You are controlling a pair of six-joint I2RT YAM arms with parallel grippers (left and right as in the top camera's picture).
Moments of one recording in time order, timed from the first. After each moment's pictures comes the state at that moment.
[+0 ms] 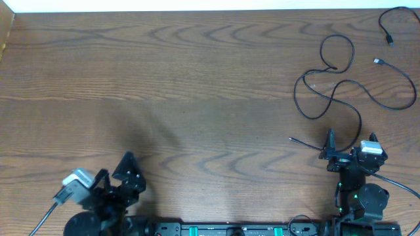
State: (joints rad) left arm 0.03 0.07 0.68 -0.93 -0.01 -0.70; right arm -0.14 0.01 0.01 -0.07 0.01 -0.01
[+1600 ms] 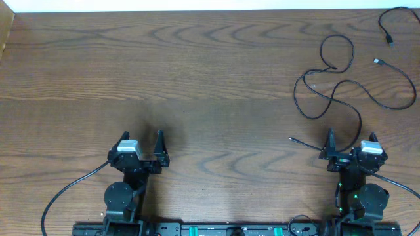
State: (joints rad) left arm -0.09 0.01 0.01 -0.11 0.00 -0.15; right arm -0.14 0.01 0.01 -0.07 0.01 -0.01
